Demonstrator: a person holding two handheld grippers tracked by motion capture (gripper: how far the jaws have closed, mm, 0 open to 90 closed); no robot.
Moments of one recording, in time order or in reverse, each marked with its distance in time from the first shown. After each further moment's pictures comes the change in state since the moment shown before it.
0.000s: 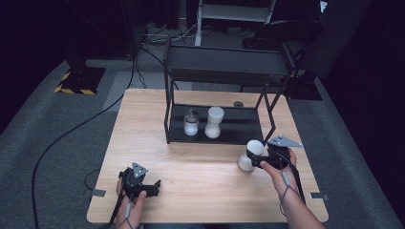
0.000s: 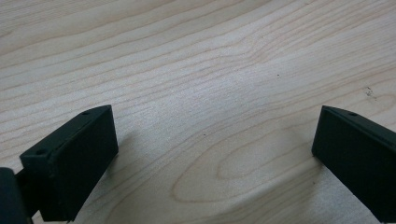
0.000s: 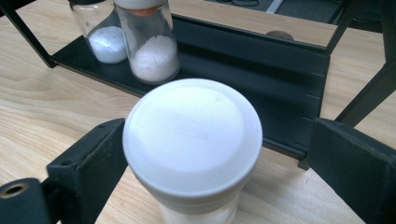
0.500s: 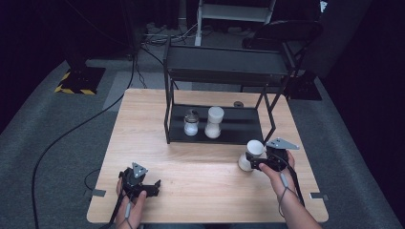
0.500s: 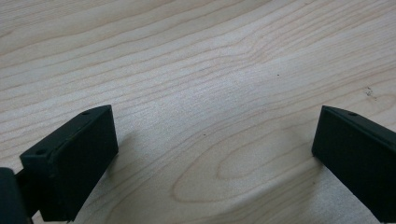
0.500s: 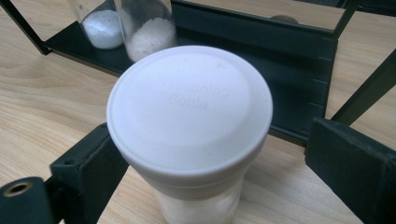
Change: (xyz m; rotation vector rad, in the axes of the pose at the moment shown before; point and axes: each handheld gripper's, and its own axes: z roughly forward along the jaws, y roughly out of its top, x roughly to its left) left arm 0.000 0.000 0.000 0.001 0.000 0.000; right arm -0.002 -0.008 0.008 0.027 0.006 0.007
